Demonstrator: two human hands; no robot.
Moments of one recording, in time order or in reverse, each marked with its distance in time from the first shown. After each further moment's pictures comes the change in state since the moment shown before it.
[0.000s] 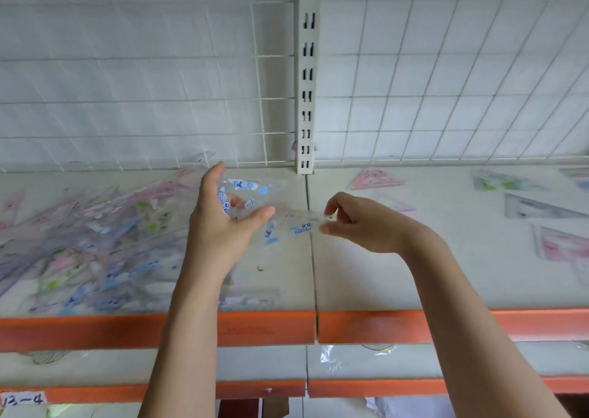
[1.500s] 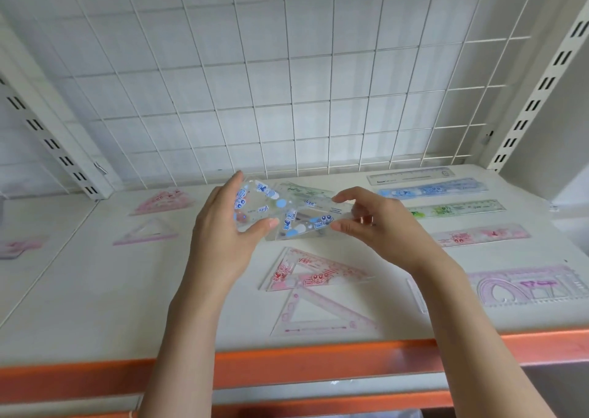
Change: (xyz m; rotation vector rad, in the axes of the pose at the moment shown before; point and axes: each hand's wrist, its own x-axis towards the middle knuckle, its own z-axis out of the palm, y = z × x) left_hand -0.083 0.133 0.373 0.330 -0.059 0.233; right_hand -0.143 0.341 -0.200 0.147 0.417 -0.107
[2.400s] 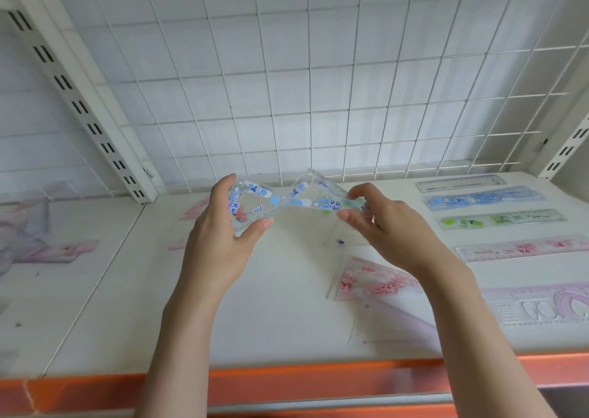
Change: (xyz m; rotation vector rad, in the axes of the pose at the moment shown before) left_hand 0.025 -0.066 -0.065 -0.010 -0.013 -0.056; right_hand 0.029 -0.060 0.053 -0.203 0.012 0.044
